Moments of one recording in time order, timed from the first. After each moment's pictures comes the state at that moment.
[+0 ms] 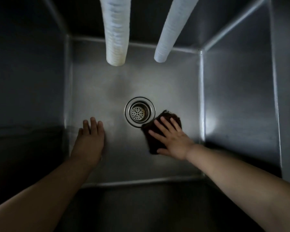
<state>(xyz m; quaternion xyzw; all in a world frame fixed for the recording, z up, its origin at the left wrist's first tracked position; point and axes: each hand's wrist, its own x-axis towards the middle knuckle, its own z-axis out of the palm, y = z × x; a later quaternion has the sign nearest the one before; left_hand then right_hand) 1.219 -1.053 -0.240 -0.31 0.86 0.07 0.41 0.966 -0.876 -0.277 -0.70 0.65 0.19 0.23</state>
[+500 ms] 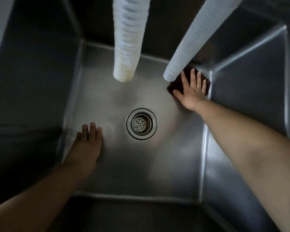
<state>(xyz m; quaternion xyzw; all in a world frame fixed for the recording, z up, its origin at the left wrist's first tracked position) 1.216 -1.052 -0.242 -0.32 0.85 0.06 0.42 0.827 -1.035 -0.283 -0.47 0.85 0.12 0.19</state>
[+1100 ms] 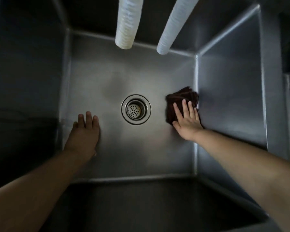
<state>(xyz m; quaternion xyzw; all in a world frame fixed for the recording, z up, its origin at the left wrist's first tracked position) 1.223 -1.052 -0.236 -0.30 0.86 0.08 0.40 0.912 -0.888 -0.259 -0.46 0.82 0.22 0.26</state>
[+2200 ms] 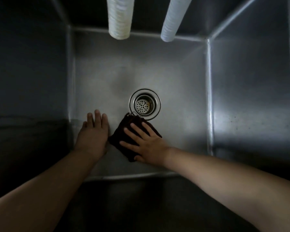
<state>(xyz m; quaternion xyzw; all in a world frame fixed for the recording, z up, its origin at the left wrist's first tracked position) 1.226 -1.054 -0.245 -0.31 0.87 0.10 0.38 1.068 -0.910 -0.278 -0.77 0.56 0.18 0.24</state>
